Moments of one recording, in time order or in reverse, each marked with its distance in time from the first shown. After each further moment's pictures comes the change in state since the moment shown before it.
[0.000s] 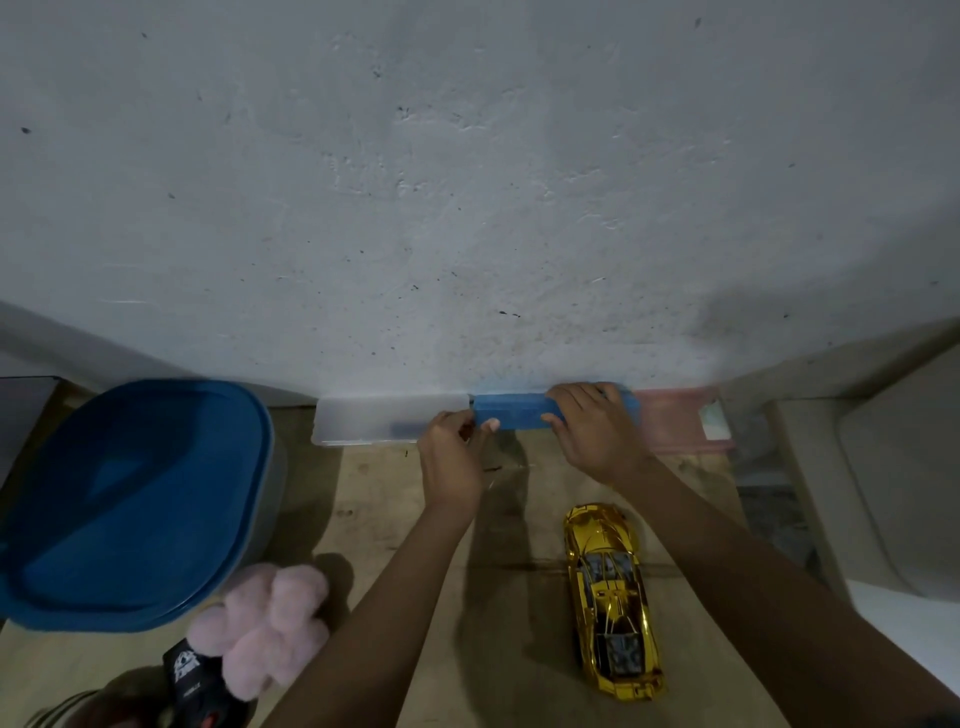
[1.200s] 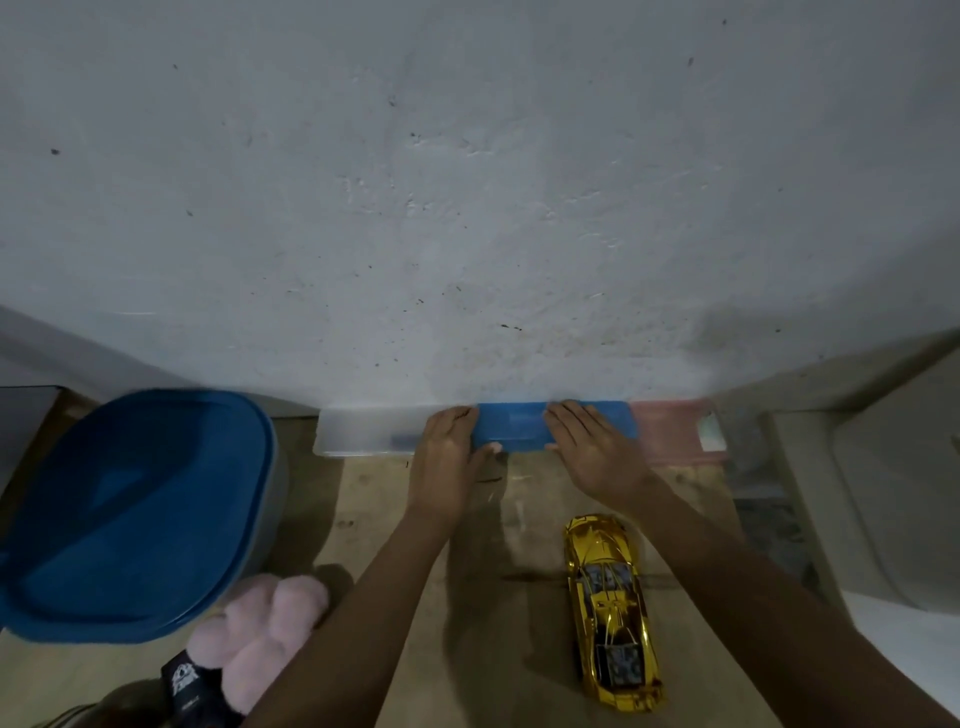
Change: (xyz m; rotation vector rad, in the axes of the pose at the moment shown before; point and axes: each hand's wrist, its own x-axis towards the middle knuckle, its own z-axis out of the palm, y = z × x) left_hand 0.012 -0.025 -0.009 0.300 -0.126 0.328; right_hand -0.014 0.004 0.024 -0.230 0.298 -0.305
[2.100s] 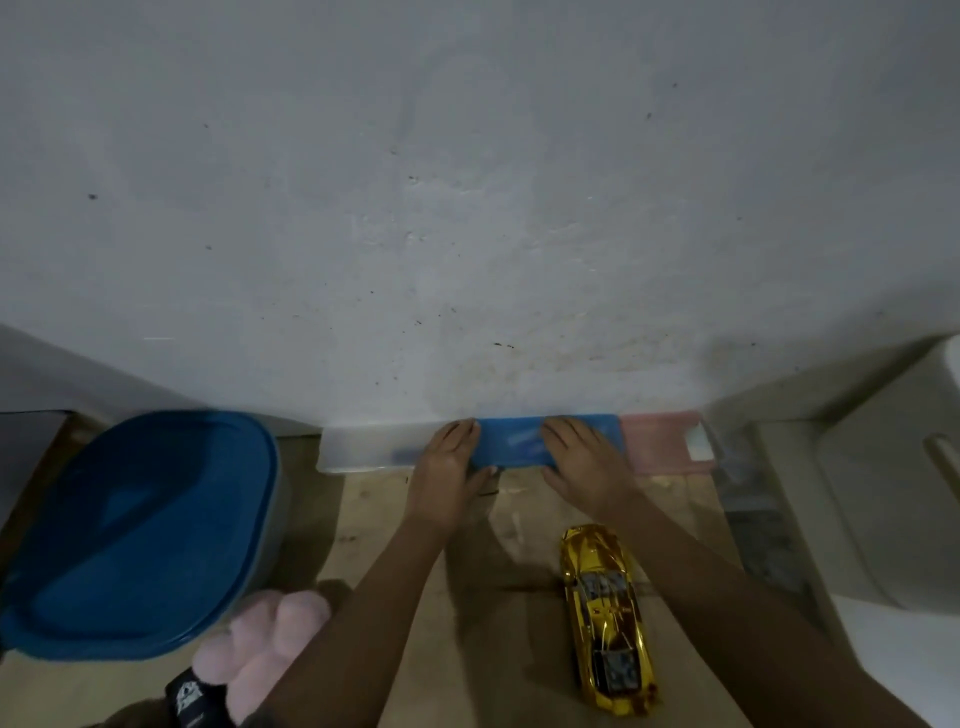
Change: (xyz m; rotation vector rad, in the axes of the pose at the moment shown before) left_hand 0.002 -0.013 0.004 0.059 -0.131 0.100; right_hand 0.014 -0.007 -0.028 0.243 -0.381 0.247
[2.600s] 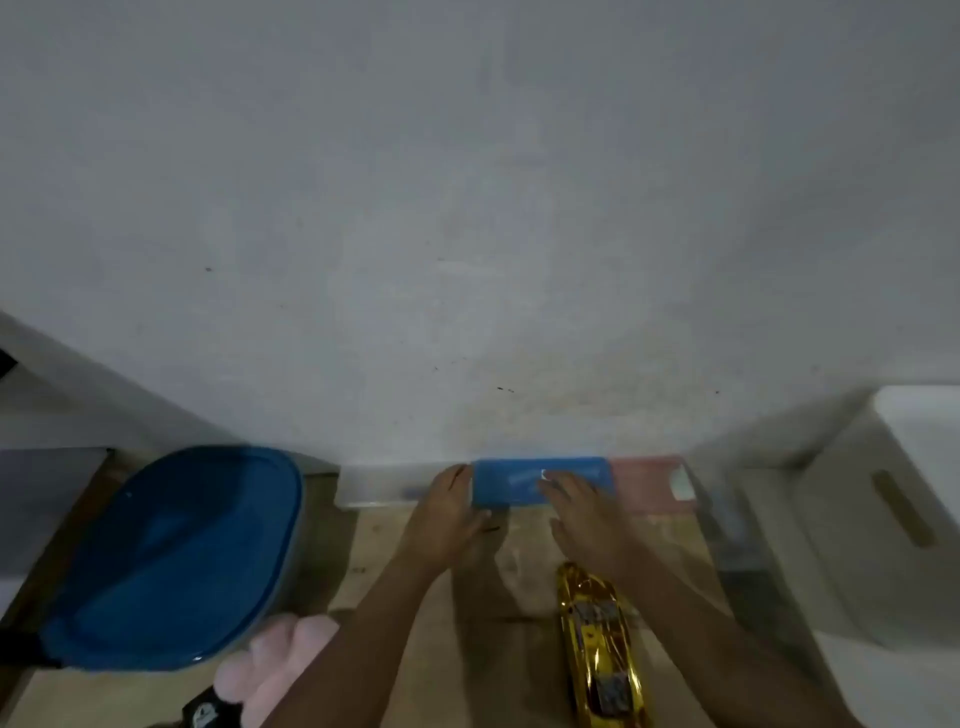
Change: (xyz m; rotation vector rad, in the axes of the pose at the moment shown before) left_hand -0.020 0.025 -0.047 -0.189 -0.178 -0.182; right_hand -0.026 -0.022 -0.034 0.142 -0.299 0.129
